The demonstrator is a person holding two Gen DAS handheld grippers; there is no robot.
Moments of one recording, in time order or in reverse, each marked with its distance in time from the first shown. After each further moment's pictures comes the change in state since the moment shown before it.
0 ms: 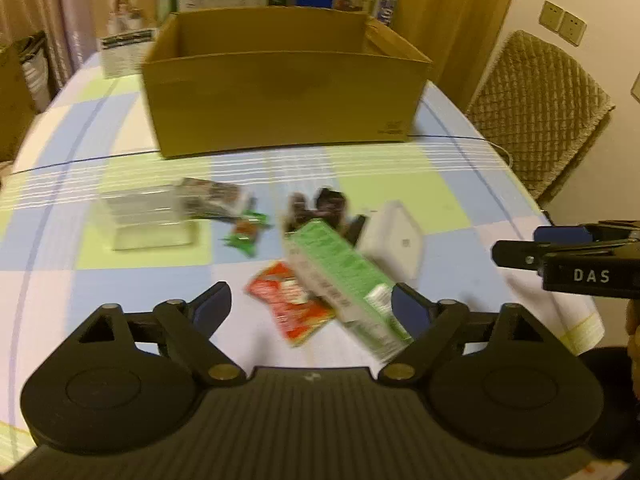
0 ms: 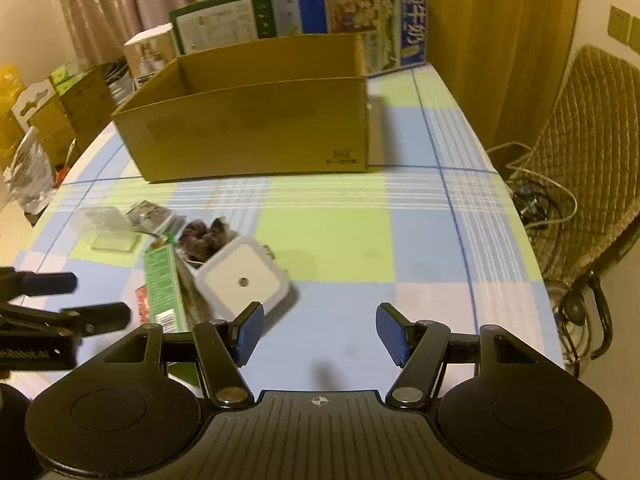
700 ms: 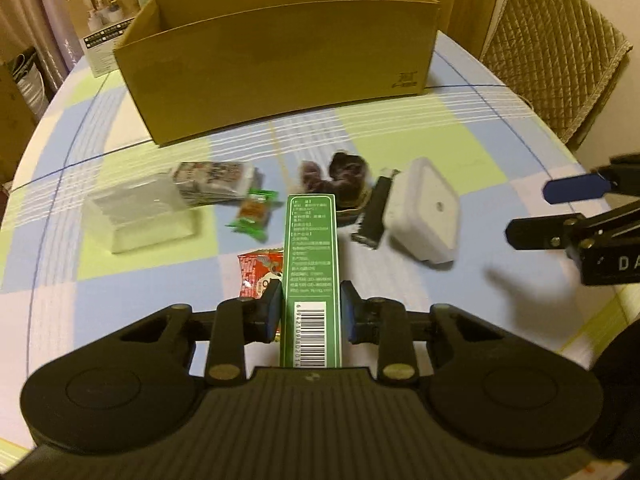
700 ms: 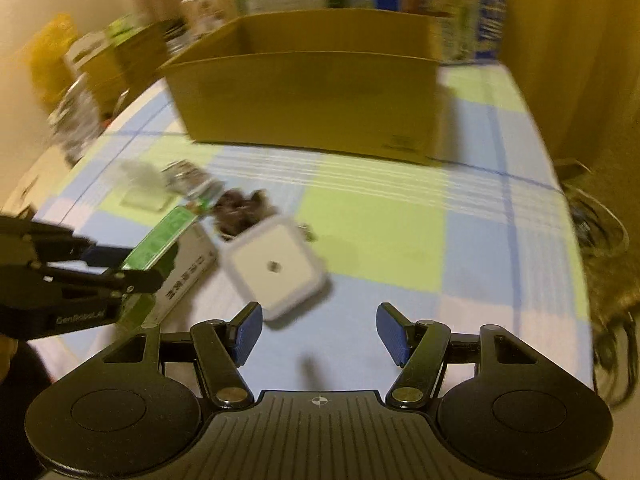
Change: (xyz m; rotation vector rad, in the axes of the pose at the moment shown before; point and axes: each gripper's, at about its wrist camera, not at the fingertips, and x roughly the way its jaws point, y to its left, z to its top) left arm 0.034 0.002 0.000 0.115 0.093 0.097; right arm 0.029 0.013 0.007 -0.199 0.072 0.145
